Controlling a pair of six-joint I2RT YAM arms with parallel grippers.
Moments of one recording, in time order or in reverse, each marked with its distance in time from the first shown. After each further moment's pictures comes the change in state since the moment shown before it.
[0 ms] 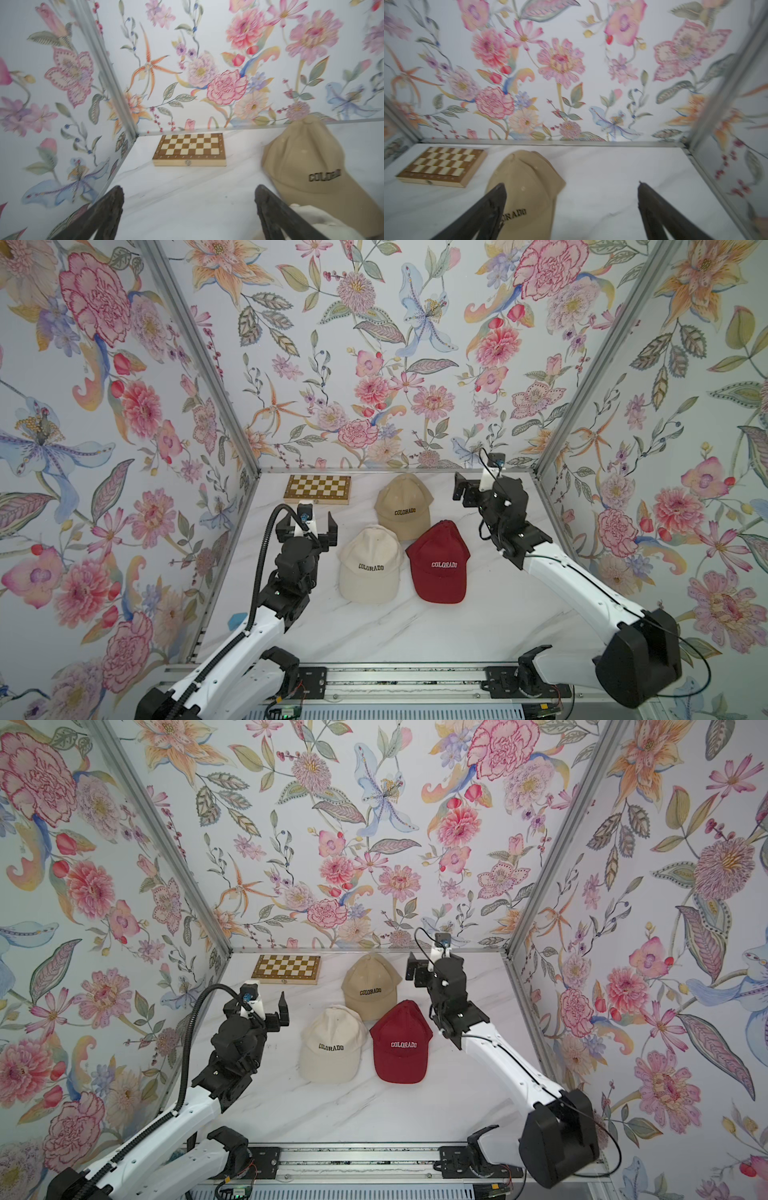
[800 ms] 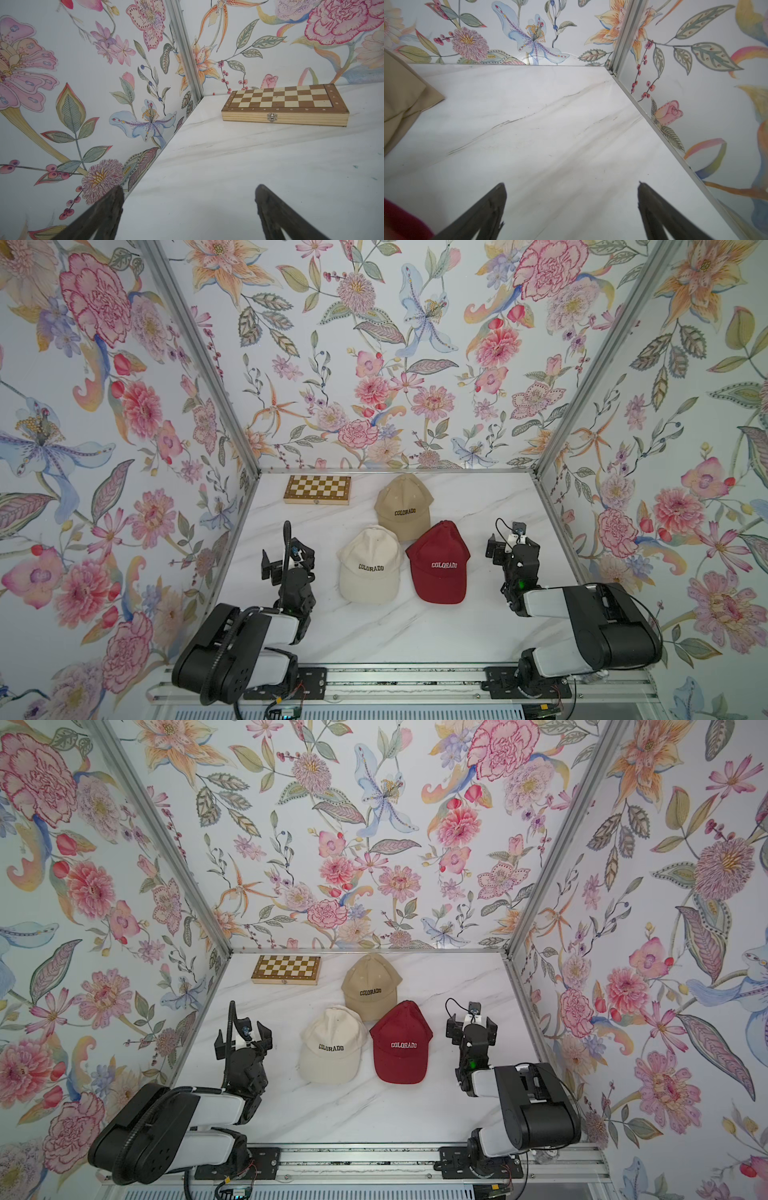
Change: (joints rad) left arm 0.193 0.544 -0.358 0.929 -0.139 0.151; right arm -0.268 0.297 -0.607 0.771 0.002 -0.137
